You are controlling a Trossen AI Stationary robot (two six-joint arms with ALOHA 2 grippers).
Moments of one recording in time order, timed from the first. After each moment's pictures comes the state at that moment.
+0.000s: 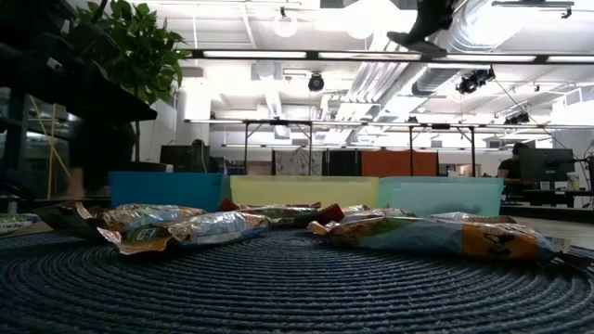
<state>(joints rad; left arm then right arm) 0.07 0.21 0.11 -0.13 -0.02 -0.06 -0.84 1.36 1.75 -1.17 -0.13 -0.38</state>
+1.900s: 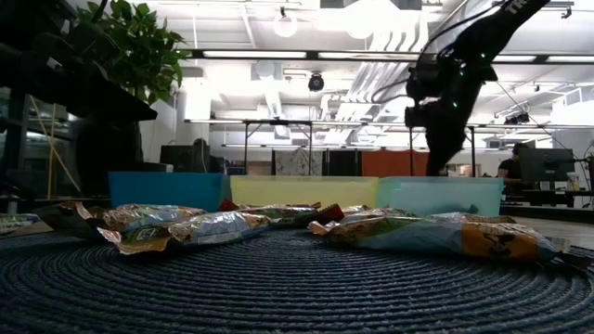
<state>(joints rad) 0.07 0.21 0.11 -0.13 -0.02 -0.06 -0.84 1.41 0.89 -0.67 -0.23 -0.31</state>
